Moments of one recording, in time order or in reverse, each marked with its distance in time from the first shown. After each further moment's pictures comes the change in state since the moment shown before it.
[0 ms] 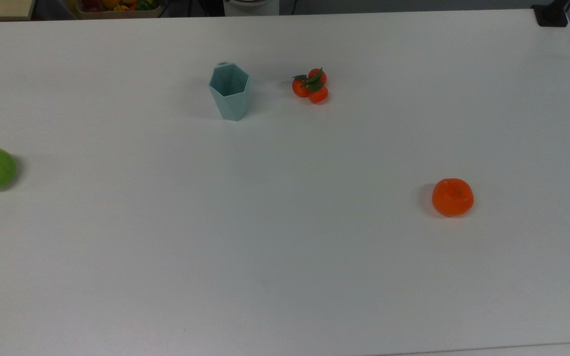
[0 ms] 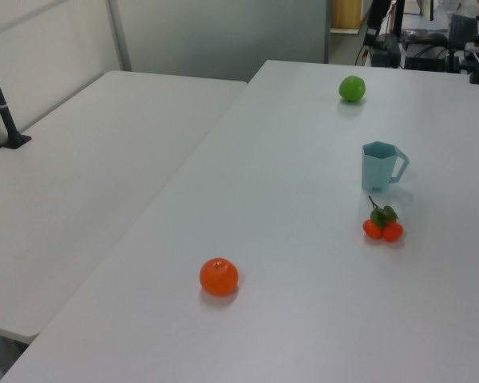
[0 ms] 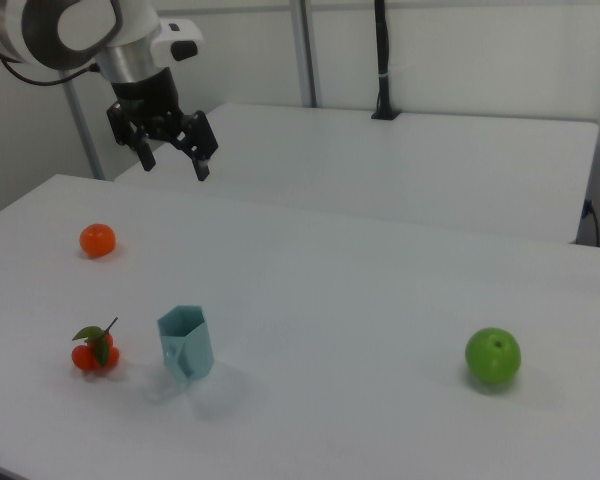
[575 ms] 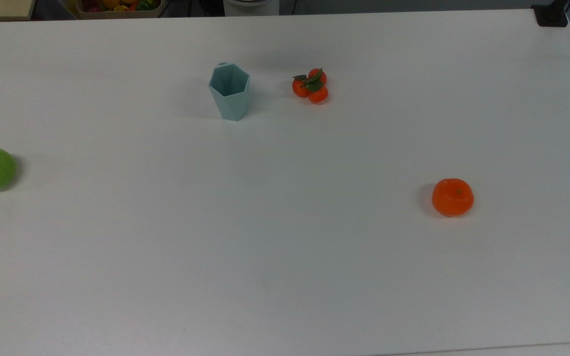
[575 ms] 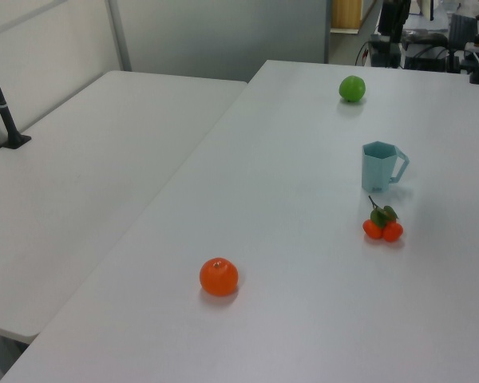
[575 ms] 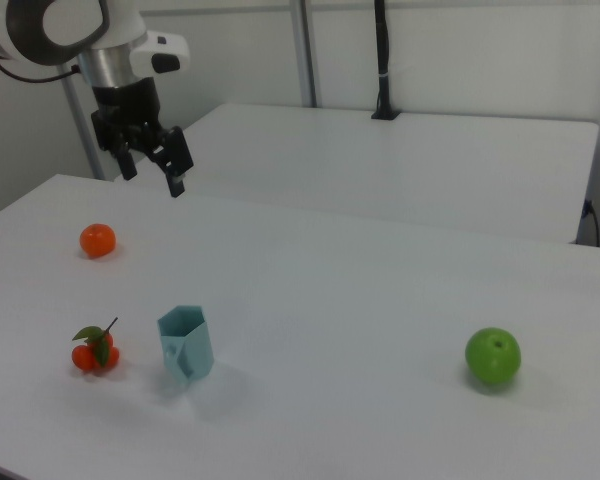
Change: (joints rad) arm -0.019 -0.027 0.038 -0.012 0.000 -0.123 0.187
